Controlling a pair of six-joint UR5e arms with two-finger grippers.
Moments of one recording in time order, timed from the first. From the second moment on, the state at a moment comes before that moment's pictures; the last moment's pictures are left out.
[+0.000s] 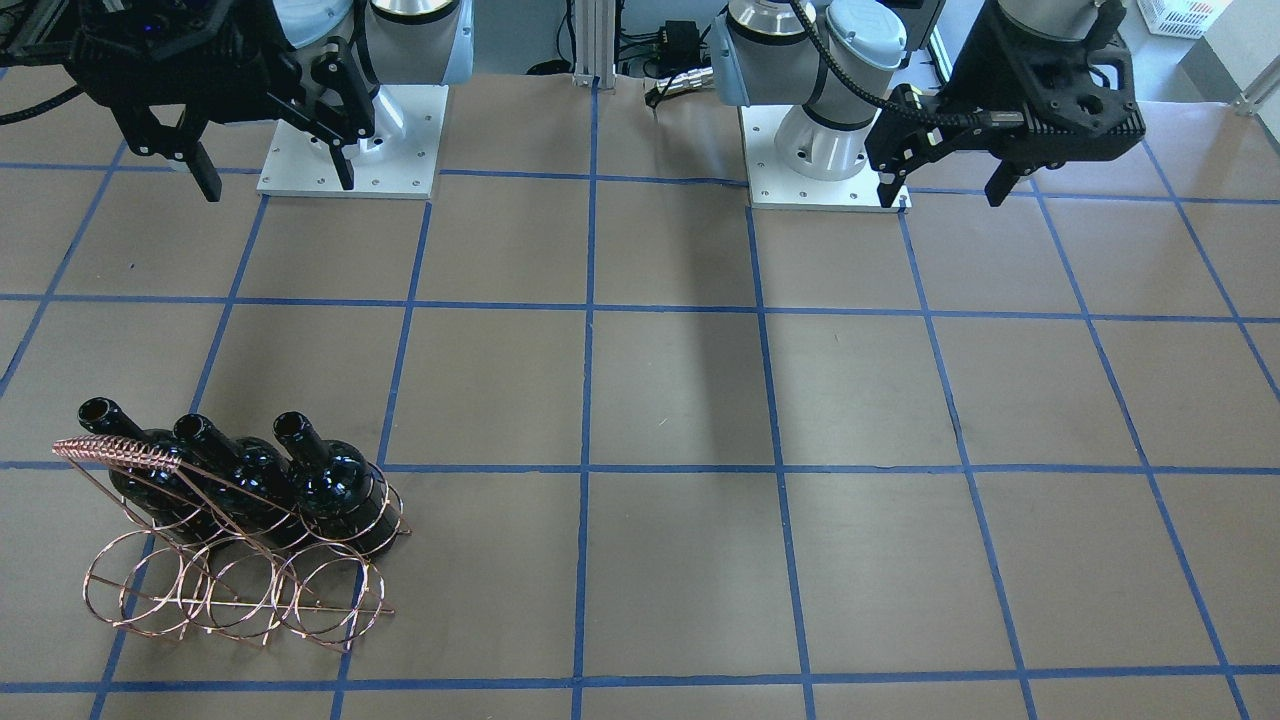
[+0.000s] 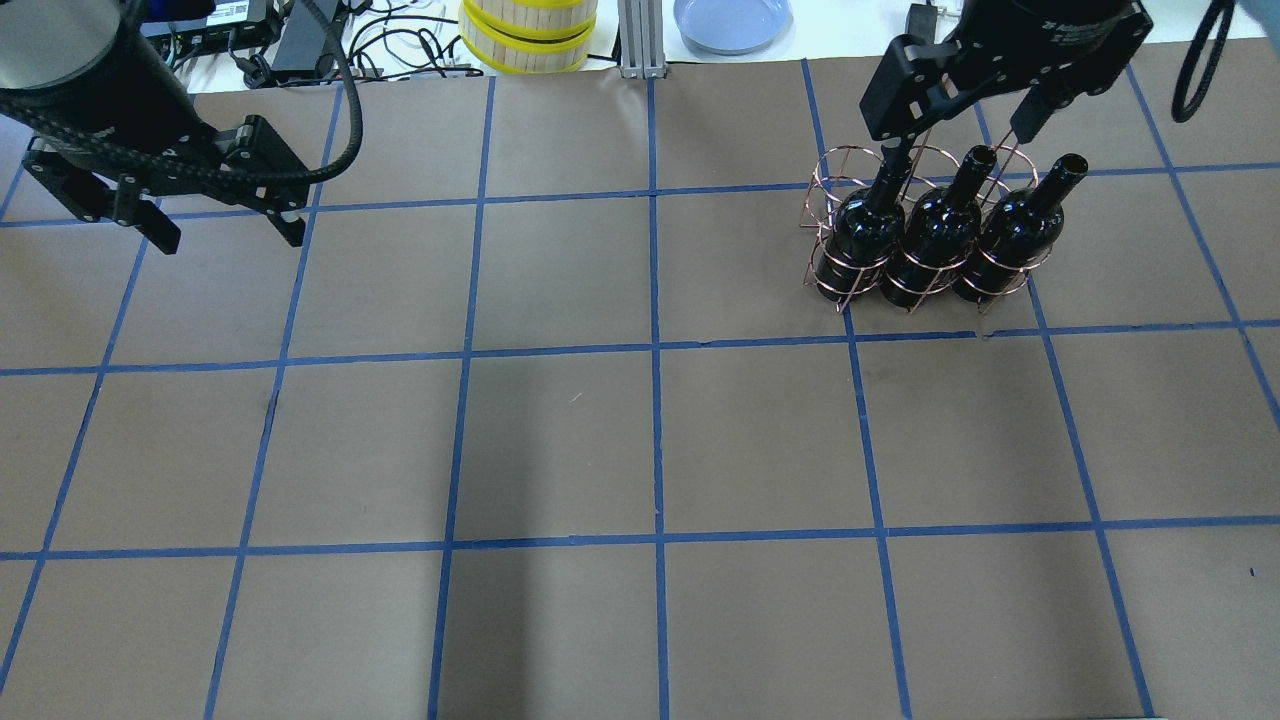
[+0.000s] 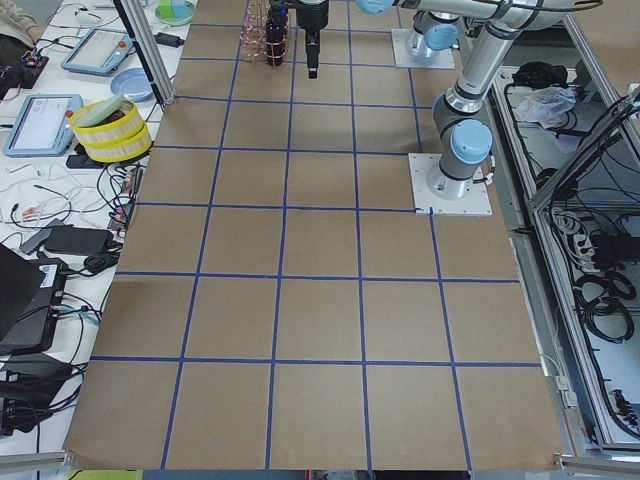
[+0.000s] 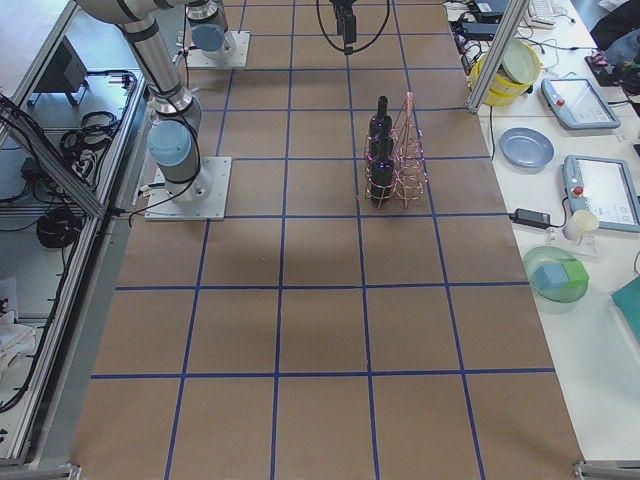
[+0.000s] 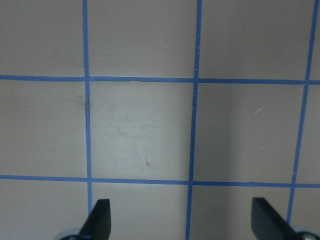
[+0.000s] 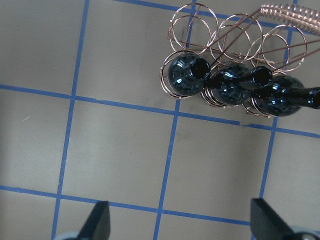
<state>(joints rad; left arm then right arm) -1.51 -1.50 -1.49 -1.71 1.58 0.02 1.63 -1.59 1.40 -1.51 -1.59 -0.12</state>
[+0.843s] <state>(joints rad) -1.63 -1.52 -1.58 -1.48 1.60 -0.01 1.64 -1.59 1.41 -1.47 -1.59 0.03</state>
